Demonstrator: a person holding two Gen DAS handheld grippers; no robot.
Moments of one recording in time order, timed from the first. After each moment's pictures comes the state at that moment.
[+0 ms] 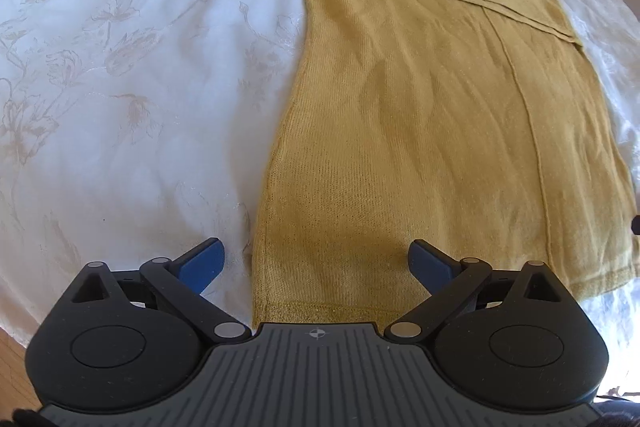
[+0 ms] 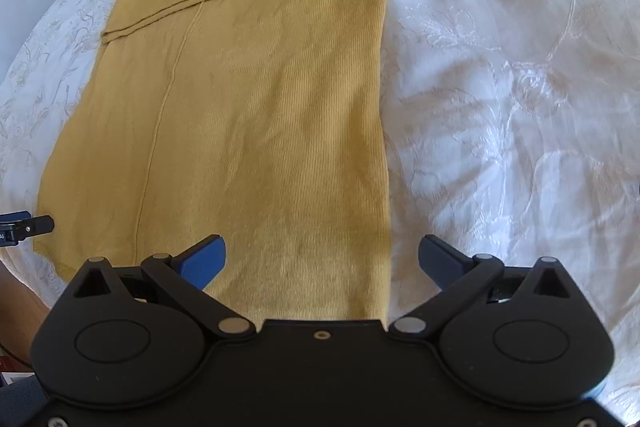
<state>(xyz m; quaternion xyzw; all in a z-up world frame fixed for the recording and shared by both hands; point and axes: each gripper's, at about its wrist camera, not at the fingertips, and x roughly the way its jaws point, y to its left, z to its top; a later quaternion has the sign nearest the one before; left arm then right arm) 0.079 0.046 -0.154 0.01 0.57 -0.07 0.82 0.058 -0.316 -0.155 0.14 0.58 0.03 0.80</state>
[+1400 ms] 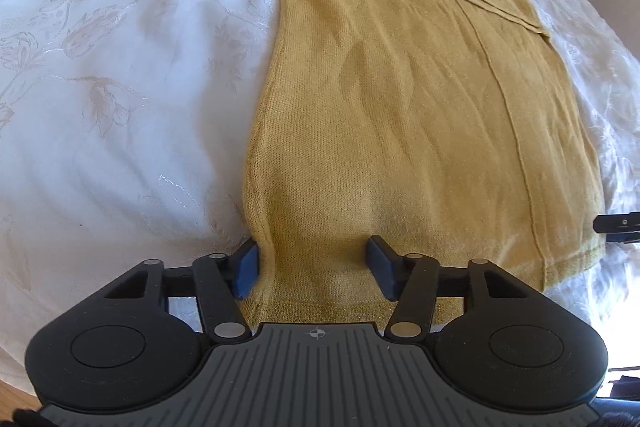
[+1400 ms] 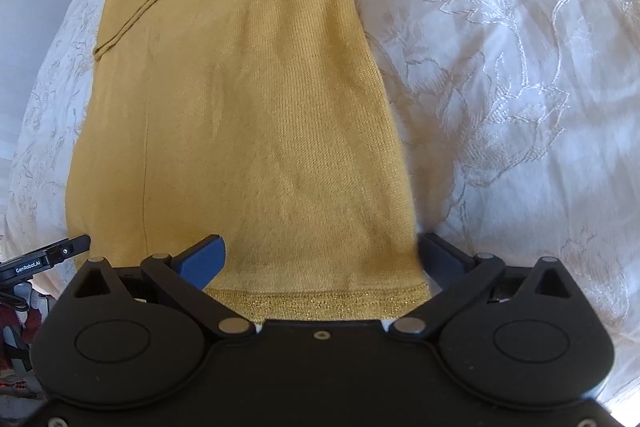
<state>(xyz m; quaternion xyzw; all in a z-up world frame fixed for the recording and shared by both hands) 0.084 0.060 -0.173 -0.02 0.58 -0.15 0.80 0.044 -0.339 -0.199 0.28 0.59 0.05 0.75</state>
